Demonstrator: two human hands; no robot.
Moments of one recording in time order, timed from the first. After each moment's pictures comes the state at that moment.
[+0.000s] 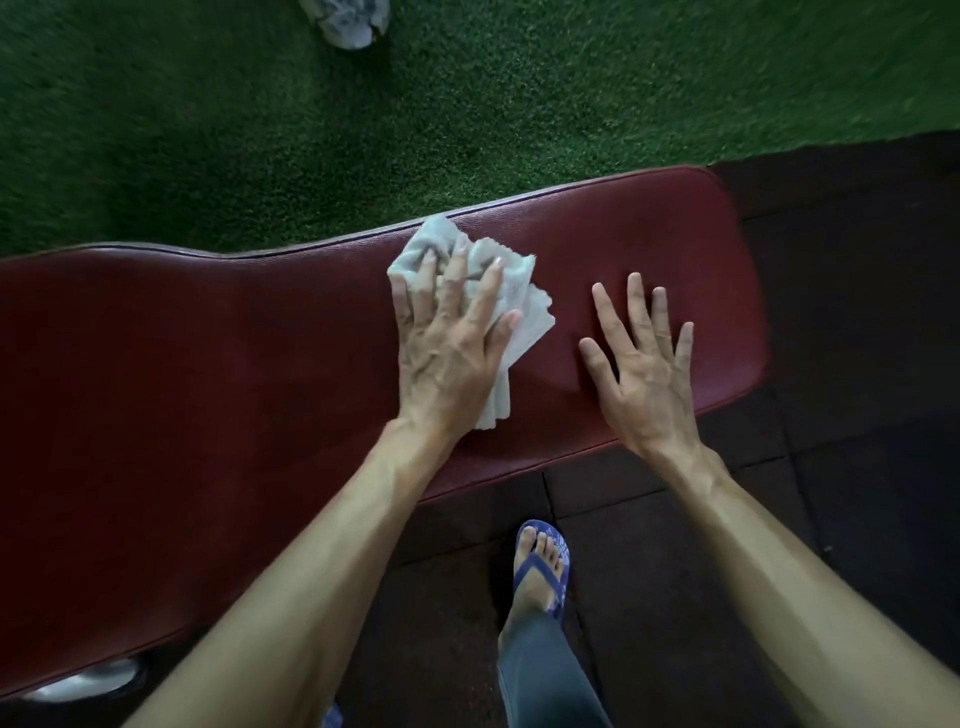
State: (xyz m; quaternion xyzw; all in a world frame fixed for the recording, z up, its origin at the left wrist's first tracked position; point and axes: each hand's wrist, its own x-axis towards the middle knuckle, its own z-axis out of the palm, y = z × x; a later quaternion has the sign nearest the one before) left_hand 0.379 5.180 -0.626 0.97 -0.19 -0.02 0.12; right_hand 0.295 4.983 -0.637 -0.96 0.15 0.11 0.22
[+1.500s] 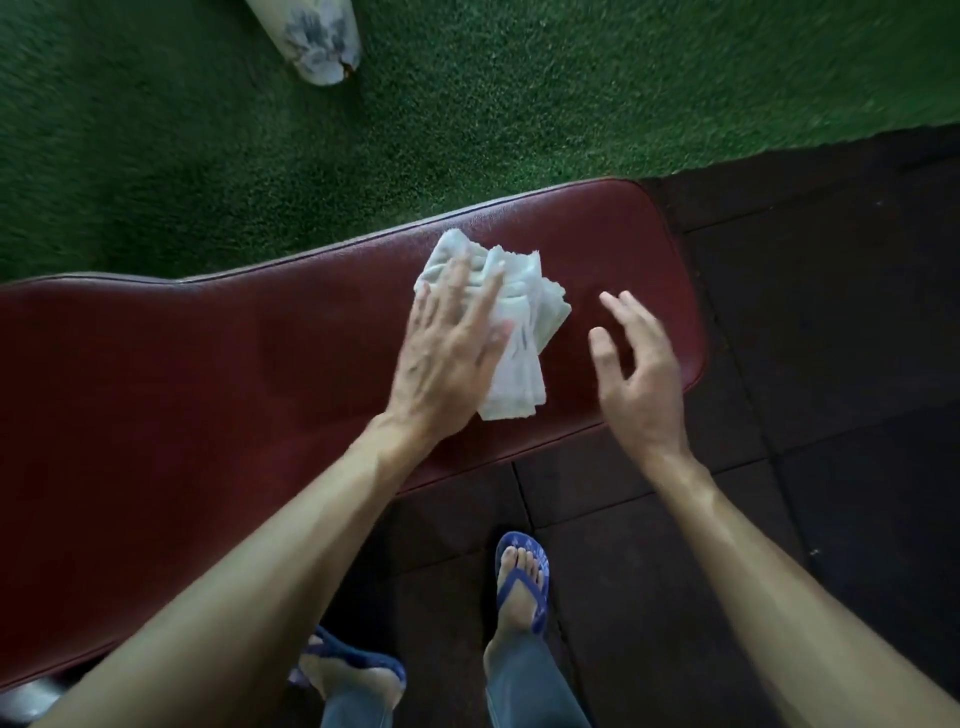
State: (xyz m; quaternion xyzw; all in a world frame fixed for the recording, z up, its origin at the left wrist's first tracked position) left_hand 0.365 5.126 -0.611 0.95 -0.25 -0.04 0.19; right_hand 0.275 4.938 -0.614 -0.86 0.23 -0.06 0.45
